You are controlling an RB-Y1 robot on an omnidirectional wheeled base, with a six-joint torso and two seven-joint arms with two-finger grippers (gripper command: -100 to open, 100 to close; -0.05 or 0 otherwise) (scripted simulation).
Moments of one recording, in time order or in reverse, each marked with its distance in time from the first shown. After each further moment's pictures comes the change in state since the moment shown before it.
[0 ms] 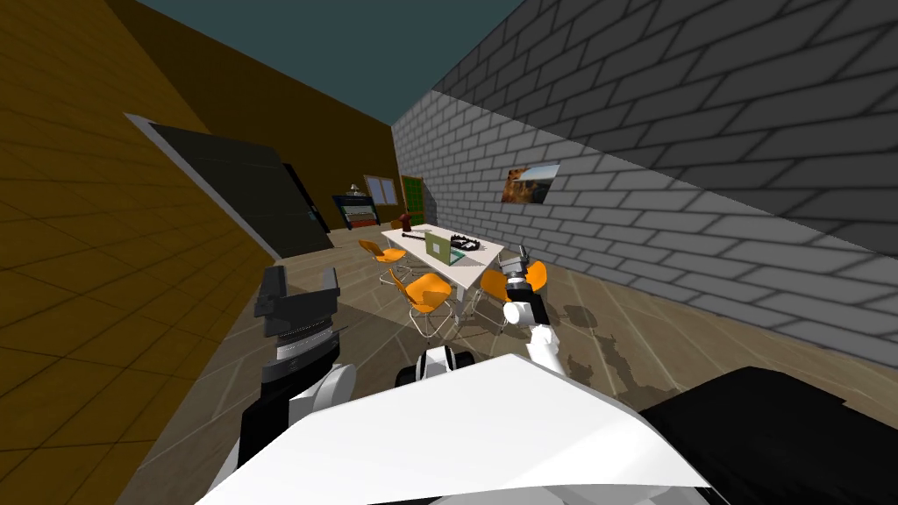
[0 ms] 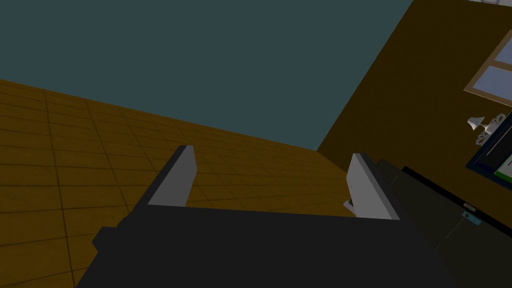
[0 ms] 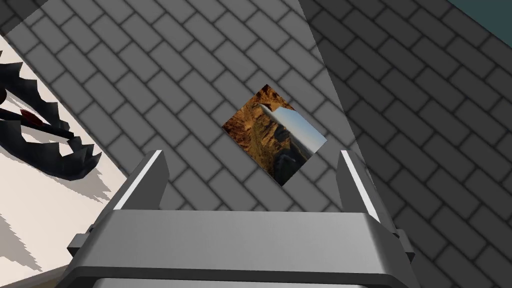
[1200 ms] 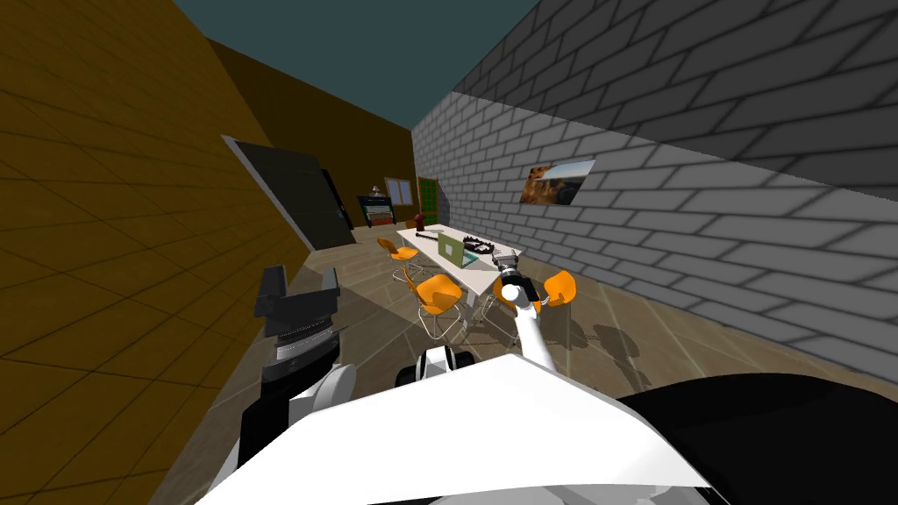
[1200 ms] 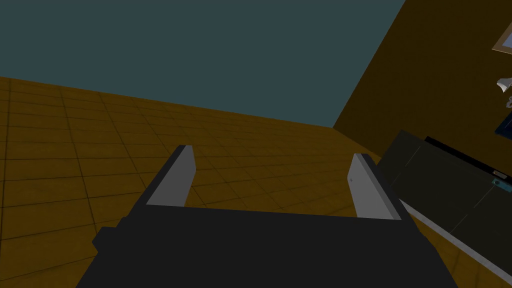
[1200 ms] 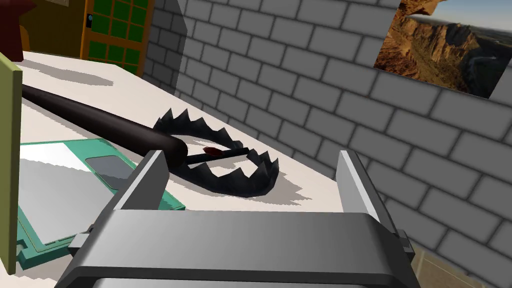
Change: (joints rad) left arm 0.000 0.000 0.000 0.000 0.000 0.000 0.000; right arm -0.268 0.012 -0.152 0.263 -0.296 0.272 -0.290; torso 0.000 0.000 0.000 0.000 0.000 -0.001
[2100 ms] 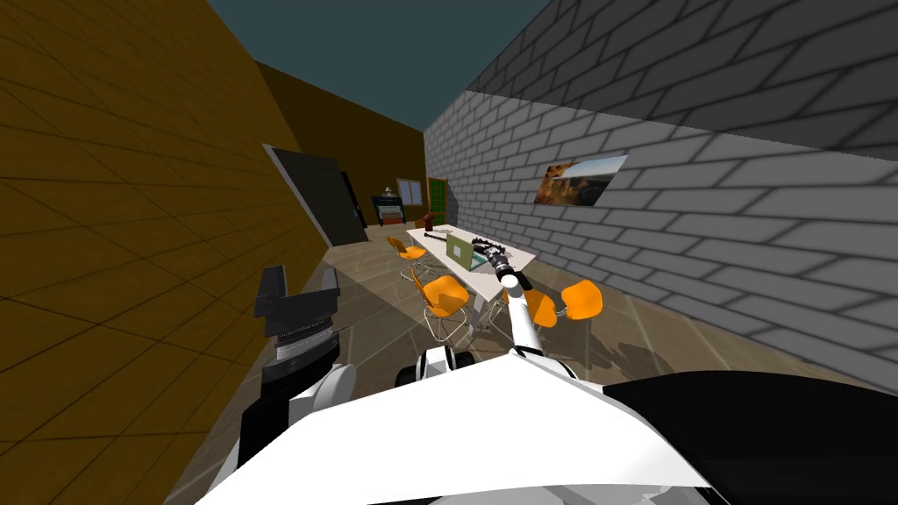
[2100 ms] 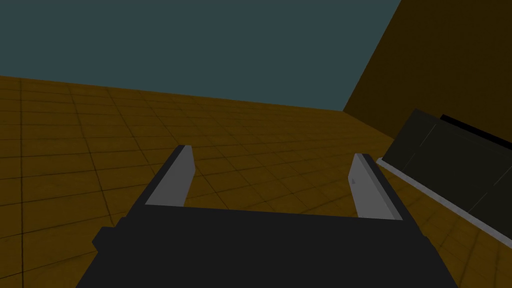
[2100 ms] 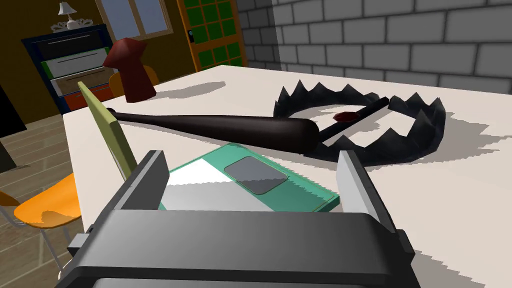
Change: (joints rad) left arm 0.000 0.000 0.000 0.000 0.000 0.000 0.000; right arm -0.190 0.005 -0.110 0.209 -0.209 0.209 -0.209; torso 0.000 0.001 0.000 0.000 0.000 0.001
